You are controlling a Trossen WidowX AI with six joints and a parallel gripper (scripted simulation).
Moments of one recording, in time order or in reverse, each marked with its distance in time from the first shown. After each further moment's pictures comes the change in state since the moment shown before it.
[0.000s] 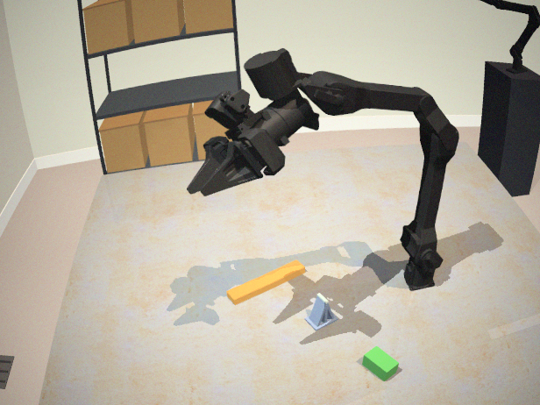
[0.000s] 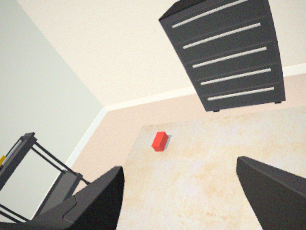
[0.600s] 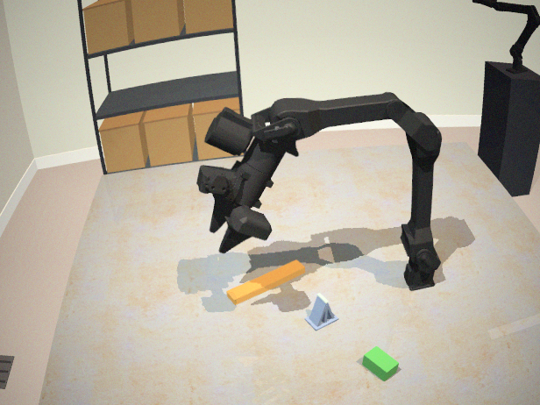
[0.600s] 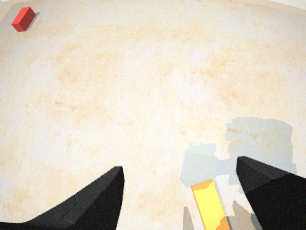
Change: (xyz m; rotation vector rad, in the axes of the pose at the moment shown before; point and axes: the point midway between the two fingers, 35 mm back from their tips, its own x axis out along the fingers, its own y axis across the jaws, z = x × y) arm -0.005 -0.170 -0.117 -0.219 0.524 -0.395
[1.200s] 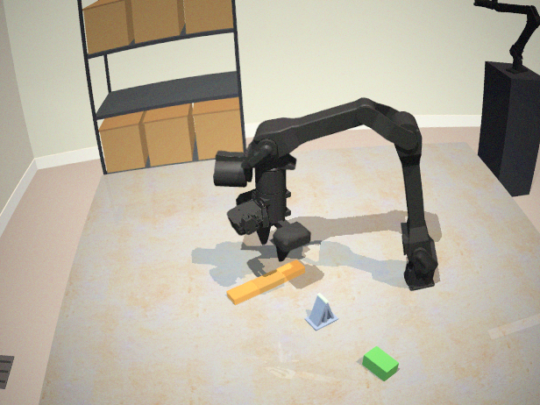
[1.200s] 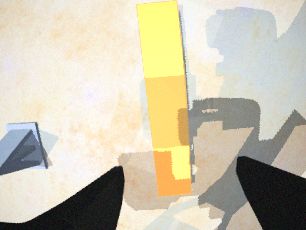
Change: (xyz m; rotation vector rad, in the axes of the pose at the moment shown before) arm 0.024 -0.069 -0.144 -0.215 0.575 0.014
